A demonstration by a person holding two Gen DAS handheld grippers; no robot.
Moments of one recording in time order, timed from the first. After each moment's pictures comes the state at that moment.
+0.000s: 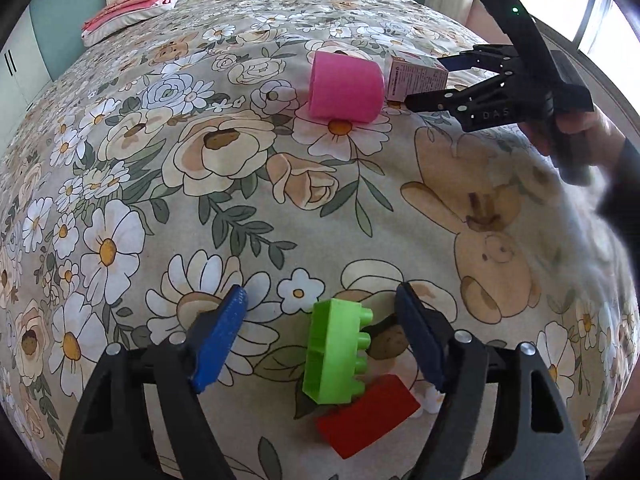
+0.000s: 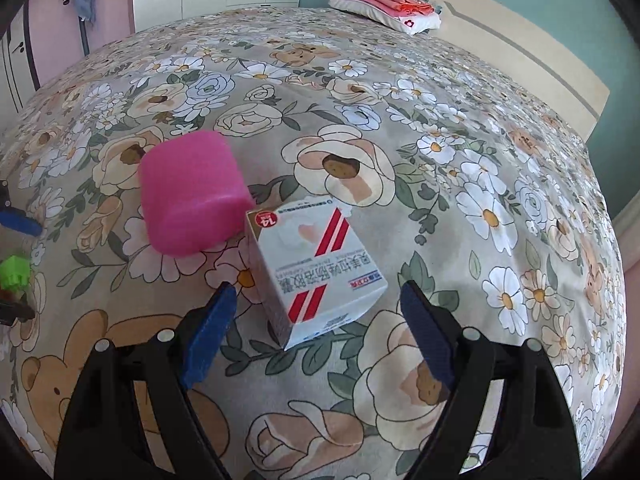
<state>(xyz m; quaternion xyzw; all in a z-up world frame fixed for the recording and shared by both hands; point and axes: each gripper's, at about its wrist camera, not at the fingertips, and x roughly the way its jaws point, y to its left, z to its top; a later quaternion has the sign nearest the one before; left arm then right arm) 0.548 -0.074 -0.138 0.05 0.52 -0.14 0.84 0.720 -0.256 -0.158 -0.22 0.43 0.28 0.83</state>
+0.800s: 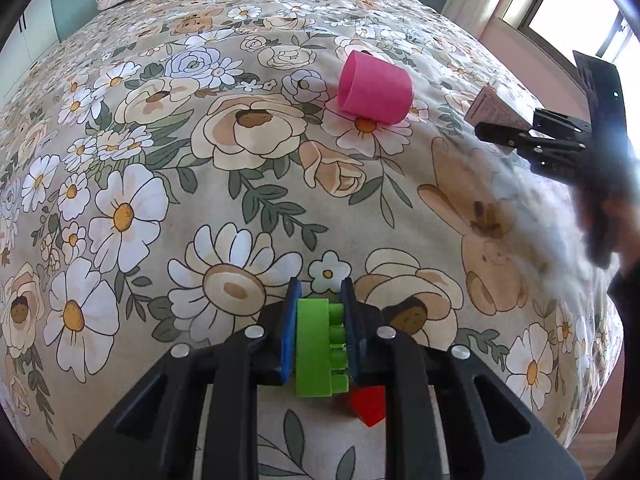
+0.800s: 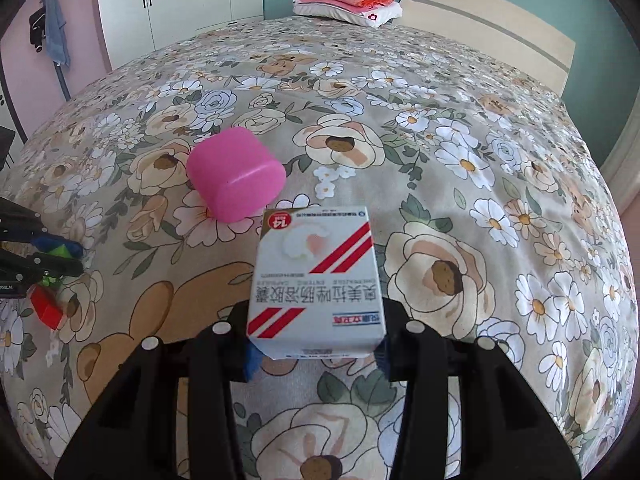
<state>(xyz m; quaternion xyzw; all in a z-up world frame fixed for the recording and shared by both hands) 0.545 -0.042 -0.130 -0.01 0.54 -0.13 0.83 0.642 -0.284 -0.122 -0.14 0.43 0.24 0.86</state>
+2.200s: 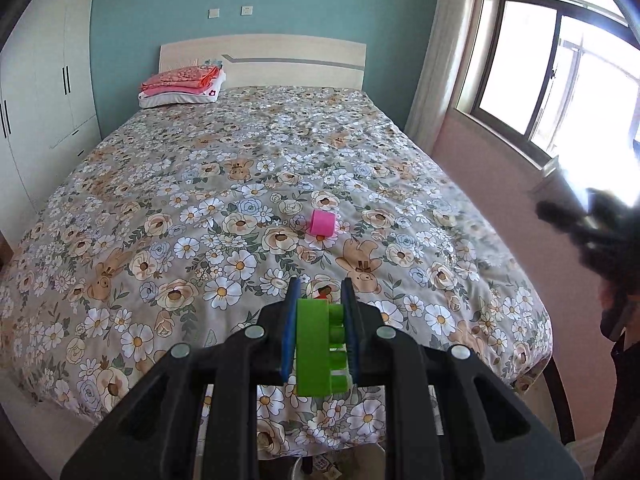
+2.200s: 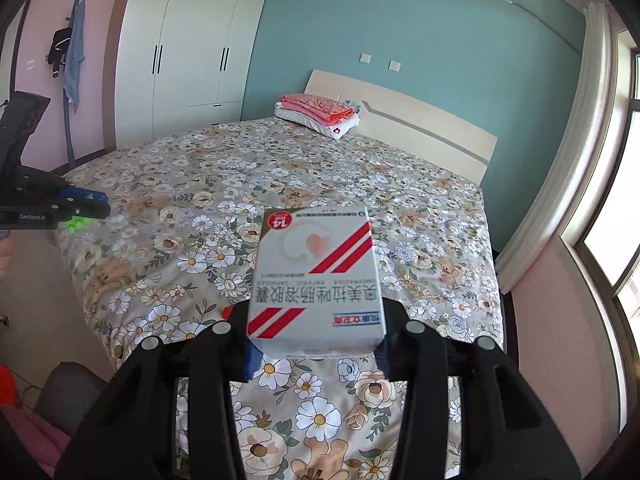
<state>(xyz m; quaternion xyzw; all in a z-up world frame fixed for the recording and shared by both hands) 0.297 0.012 0.155 -0.01 0.37 -0.13 0.92 0.296 -0.261 0.193 -0.17 0.28 0.17 0.93</state>
